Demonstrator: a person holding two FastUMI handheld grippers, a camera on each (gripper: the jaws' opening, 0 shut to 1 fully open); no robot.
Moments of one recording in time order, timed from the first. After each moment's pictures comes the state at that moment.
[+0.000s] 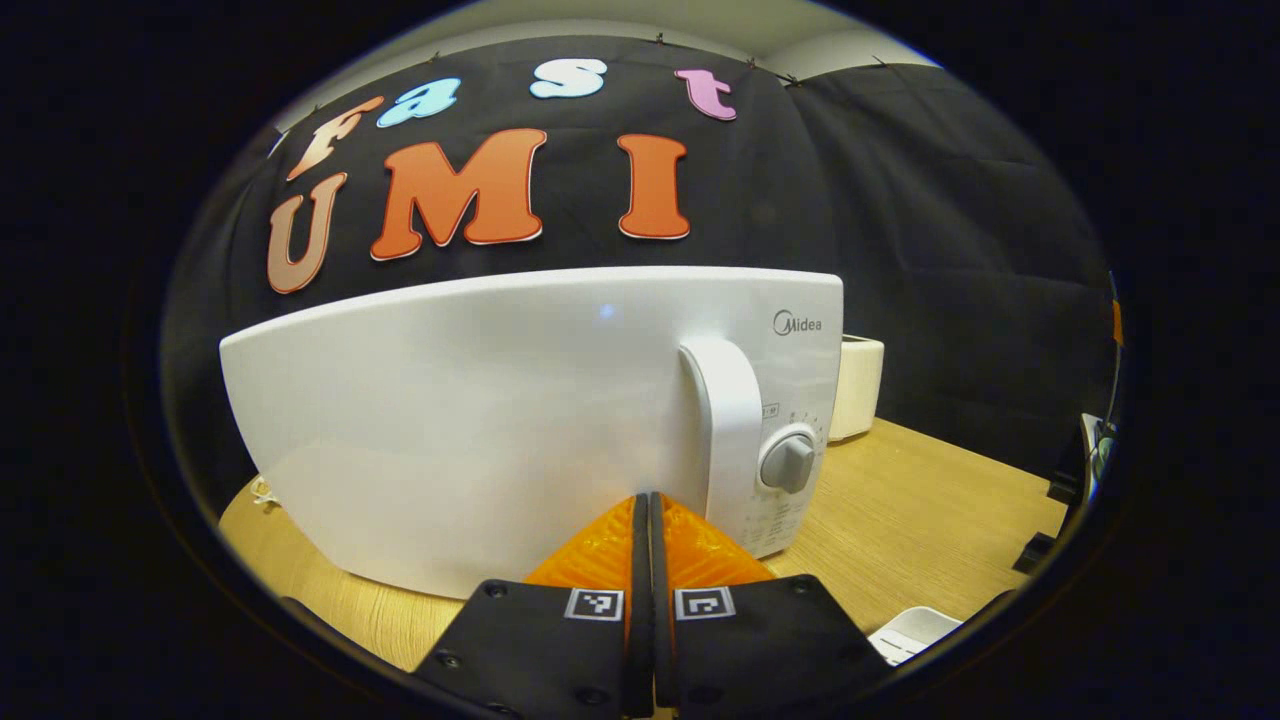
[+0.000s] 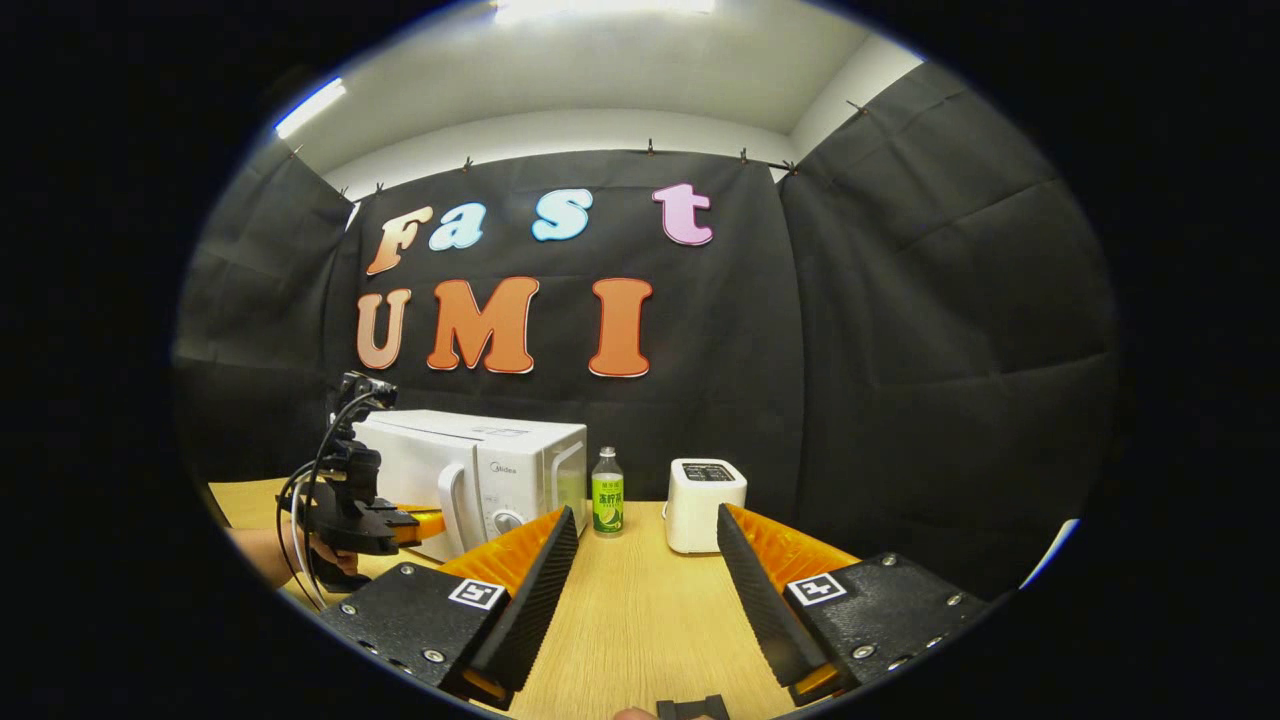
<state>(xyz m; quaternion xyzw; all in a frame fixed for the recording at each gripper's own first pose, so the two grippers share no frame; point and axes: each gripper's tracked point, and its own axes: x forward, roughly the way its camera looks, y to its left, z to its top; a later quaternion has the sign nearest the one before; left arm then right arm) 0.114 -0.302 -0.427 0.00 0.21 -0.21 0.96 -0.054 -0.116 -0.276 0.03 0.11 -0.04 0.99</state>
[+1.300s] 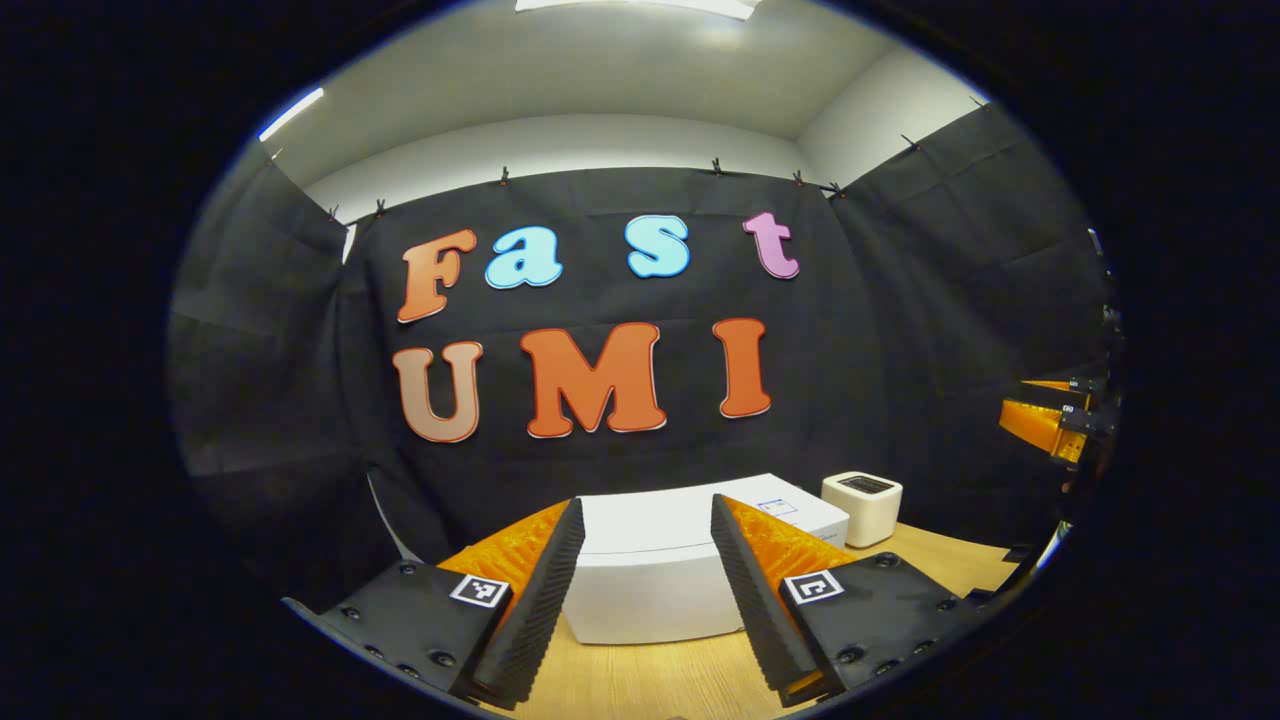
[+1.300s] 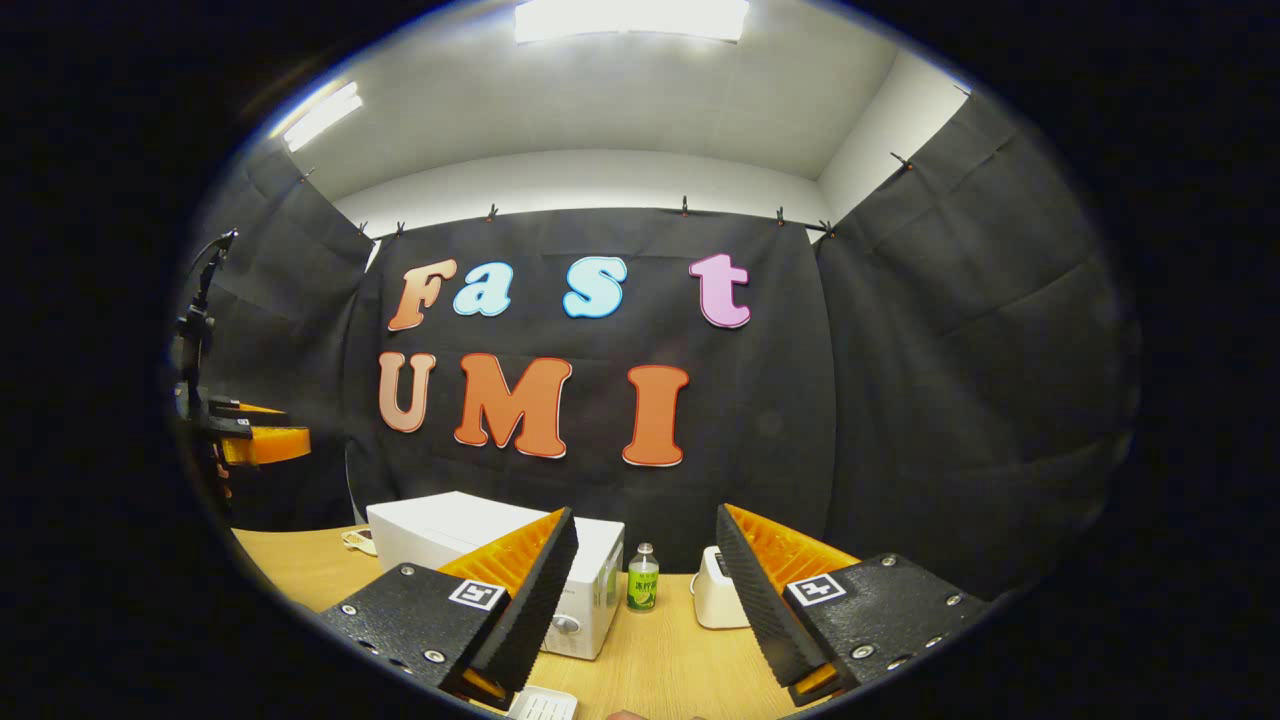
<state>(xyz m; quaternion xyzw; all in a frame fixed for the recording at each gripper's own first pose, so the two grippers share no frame) 0.031 -0.080 -0.092 0.02 0.05 -0.10 0.99 0.005 -0.059 -0.086 0.02 0.03 -0.01 1.00</state>
